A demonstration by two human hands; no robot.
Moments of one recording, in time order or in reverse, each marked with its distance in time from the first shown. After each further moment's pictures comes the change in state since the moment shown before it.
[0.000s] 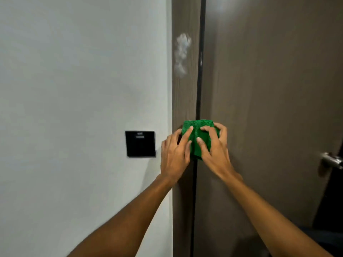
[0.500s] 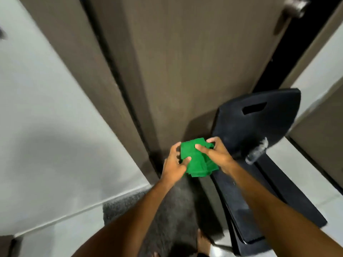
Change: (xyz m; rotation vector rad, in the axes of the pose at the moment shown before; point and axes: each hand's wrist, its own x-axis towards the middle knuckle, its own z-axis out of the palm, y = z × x) left_hand -0.348 0.115 0.133 -0.662 -1.007 -0.932; right_hand -0.333 0.209 -0.071 0.119 -0.281 1.374
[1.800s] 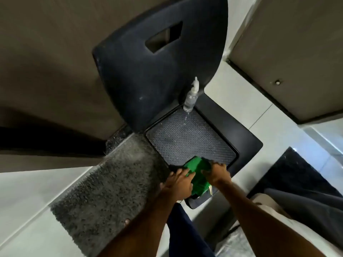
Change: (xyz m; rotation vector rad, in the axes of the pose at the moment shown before) left_hand -0.052 -0.104 0.288 0.957 -1.081 0.241; right_hand -0.032 0.312 -0.151 -0.655 -0.045 0.621
